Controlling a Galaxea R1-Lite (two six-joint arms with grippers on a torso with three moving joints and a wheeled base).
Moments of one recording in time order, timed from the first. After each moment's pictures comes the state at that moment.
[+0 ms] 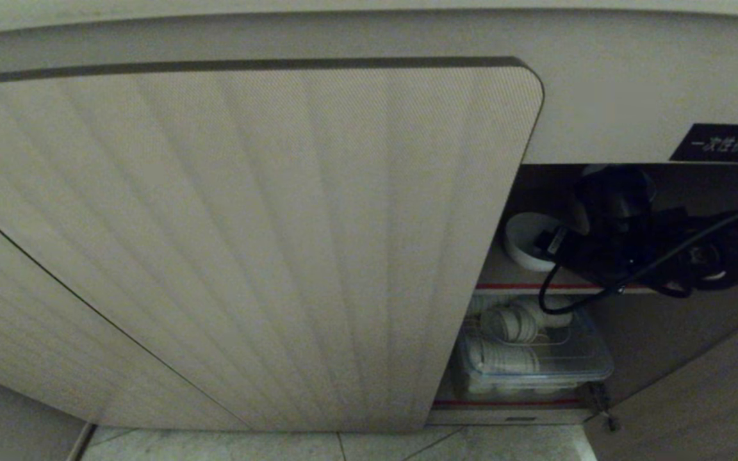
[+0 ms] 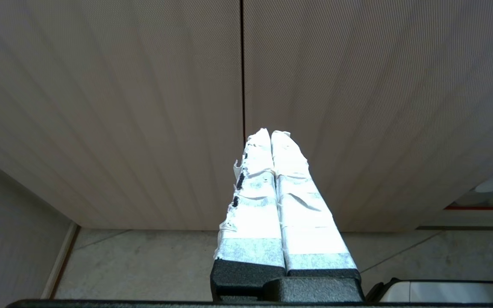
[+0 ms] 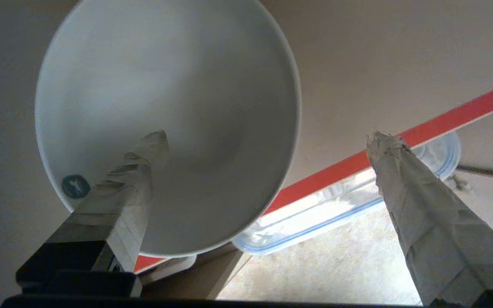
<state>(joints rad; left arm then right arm) 0.00 0.00 0.00 0.00 0.00 -0.02 0.29 1.84 -1.15 -0.07 -0.37 0.68</state>
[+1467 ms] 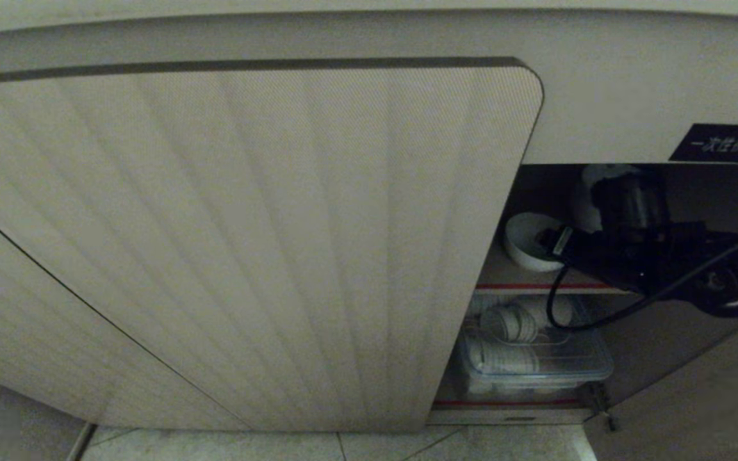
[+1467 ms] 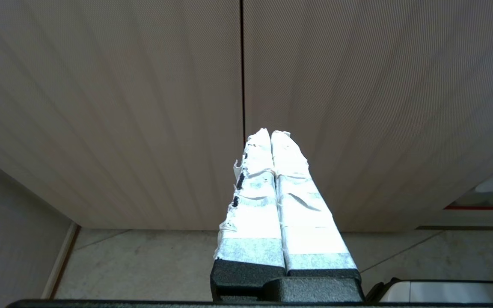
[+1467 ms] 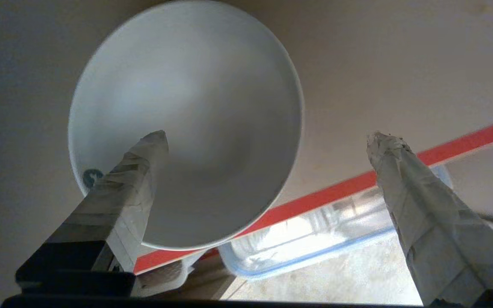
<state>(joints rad) 0.00 0.00 0.00 0.00 0.00 -0.02 0.29 1.80 -1.02 -0.30 -0.39 0.56</state>
